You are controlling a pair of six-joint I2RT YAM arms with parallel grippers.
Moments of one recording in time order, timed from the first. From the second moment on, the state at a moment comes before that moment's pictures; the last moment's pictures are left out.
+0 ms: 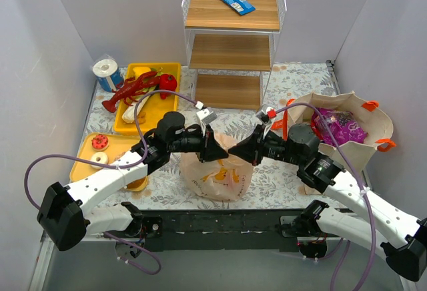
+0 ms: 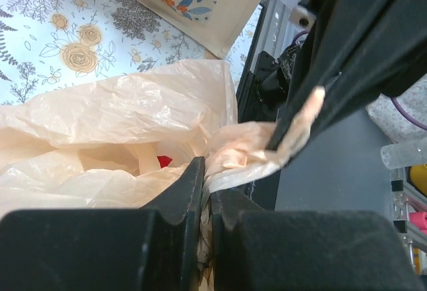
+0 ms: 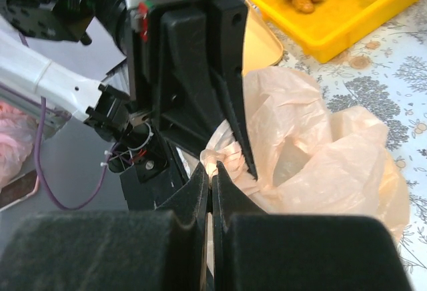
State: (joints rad) left arm -0.75 1.16 0.82 0.02 0.64 -0.36; right arm 0.79 0.82 0.71 -0.02 -0.44 0.41
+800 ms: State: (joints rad) left arm -0.72 1.16 0.78 -0.04 0.77 -0.38; right arm 0.93 0.79 0.51 0.07 -0.33 0.41
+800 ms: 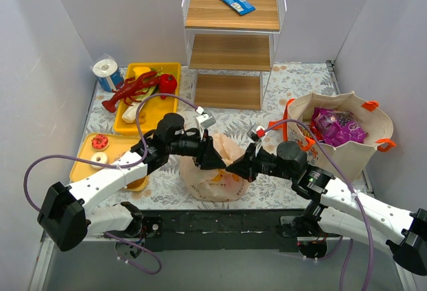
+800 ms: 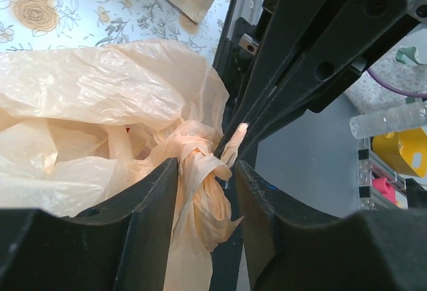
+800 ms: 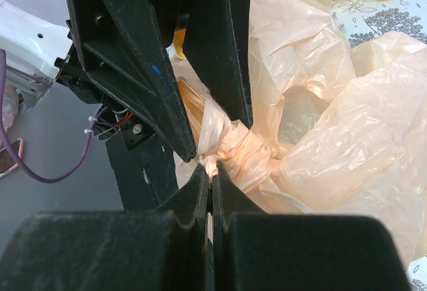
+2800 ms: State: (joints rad) left arm -0.72 1.06 0.83 -0.19 0.81 -0.08; right arm 0.82 1.06 0.85 -0.25 -0.71 0.03
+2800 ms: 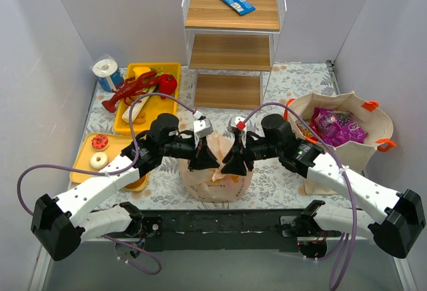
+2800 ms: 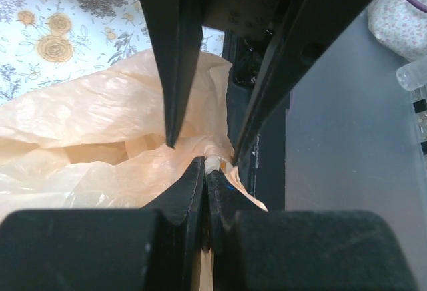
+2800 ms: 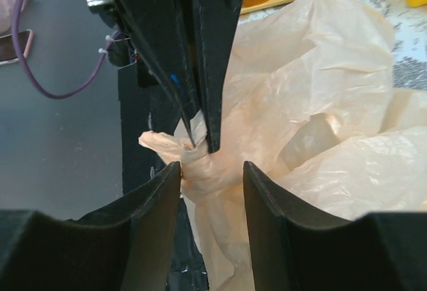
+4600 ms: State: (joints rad) left arm -0.78 1.00 0.79 -0.16 0.56 -0.06; right arm 0.92 1.11 0.75 -0.06 -0.44 0.32
